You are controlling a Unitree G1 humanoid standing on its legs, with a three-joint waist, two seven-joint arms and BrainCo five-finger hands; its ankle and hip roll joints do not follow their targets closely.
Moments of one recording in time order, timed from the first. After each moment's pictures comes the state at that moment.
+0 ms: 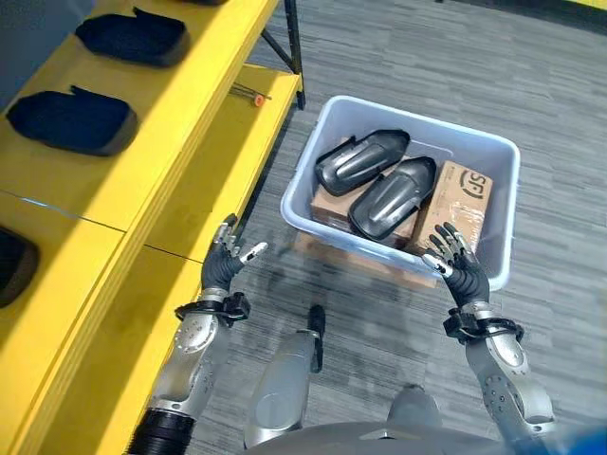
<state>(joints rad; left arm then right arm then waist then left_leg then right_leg) 0.13 0.40 -0.10 -0.04 -0.50 -0.08 0.18 0.19 -0.26 0.10 -0.13 0.57 -0.05 -0.05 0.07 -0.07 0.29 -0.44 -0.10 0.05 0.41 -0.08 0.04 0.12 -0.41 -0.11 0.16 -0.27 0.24</state>
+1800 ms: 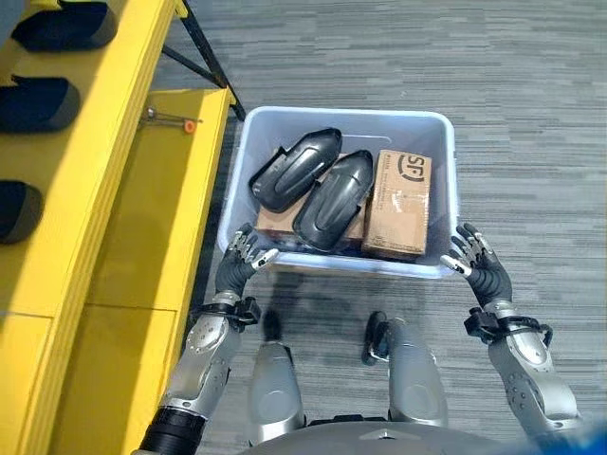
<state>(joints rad) 0.10 0.33 -0.13 0.01 -0.53 -0.05 0.15 0.22 -0.35 0.06 -0.10 0.54 -0.05 -0.05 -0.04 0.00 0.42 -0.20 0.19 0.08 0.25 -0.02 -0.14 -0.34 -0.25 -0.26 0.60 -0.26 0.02</state>
